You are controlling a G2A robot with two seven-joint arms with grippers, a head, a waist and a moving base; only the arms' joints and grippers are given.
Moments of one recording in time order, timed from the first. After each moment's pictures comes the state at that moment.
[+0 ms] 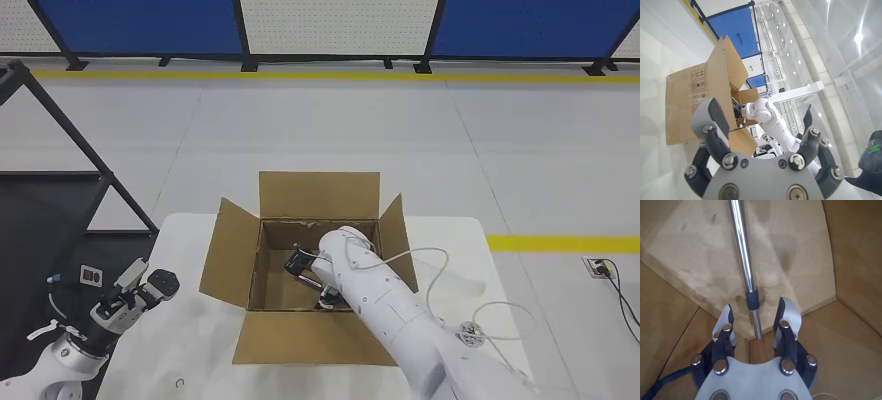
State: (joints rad) left arm 1.37 -1.05 -1.86 -1.74 -0.49 -0.20 -0.76; right arm -0.05 -1.88 0.41 -0.20 -0.92 -0.37 1.04
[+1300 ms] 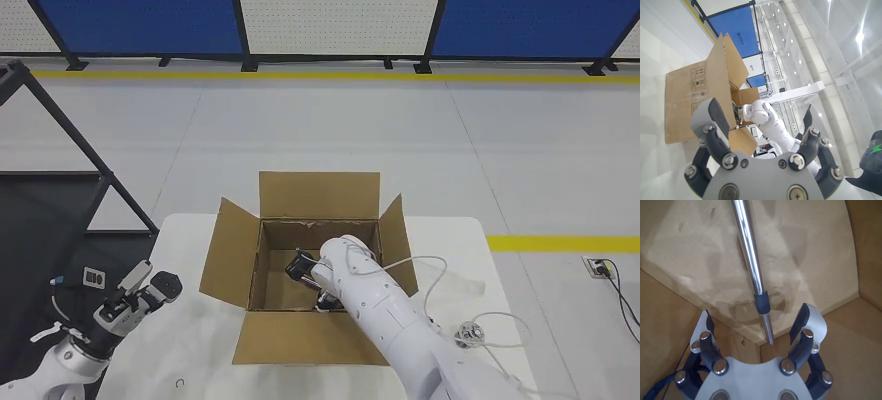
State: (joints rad) left arm 1.39 -1.05 -1.85 -1.77 -0.49 -0.20 -0.75; right arm -0.08 -1.89 0.44 -0.16 -0.90 -0.33 1.01
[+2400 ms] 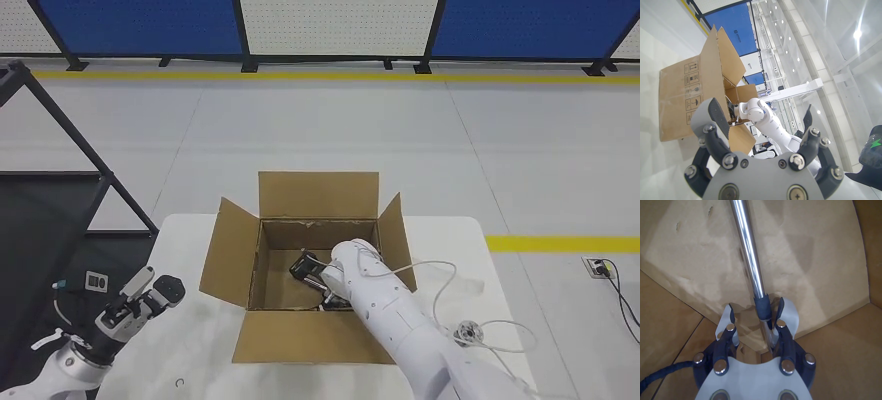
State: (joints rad) left arm 1.41 -1.05 -1.85 -1.79 -0.50 -0.23 -0.74; right arm -0.10 -1.86 0.48 -0.17 -0.91 -0.36 0.93
